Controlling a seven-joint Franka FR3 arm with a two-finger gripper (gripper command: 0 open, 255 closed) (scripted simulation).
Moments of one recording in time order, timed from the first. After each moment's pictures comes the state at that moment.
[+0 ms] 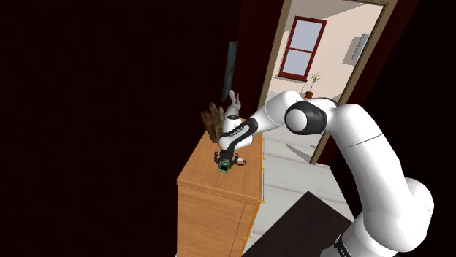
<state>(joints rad) -0.07 0.90 0.00 -1.61 -0.02 2.53 0.65</state>
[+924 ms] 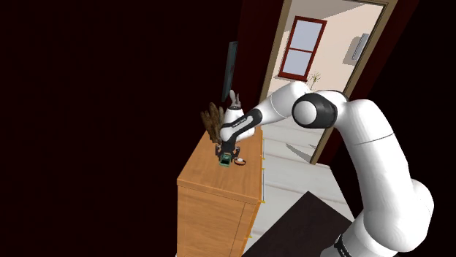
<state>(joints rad) -0.07 0.80 0.00 -1.66 -0.02 2.46 0.64</state>
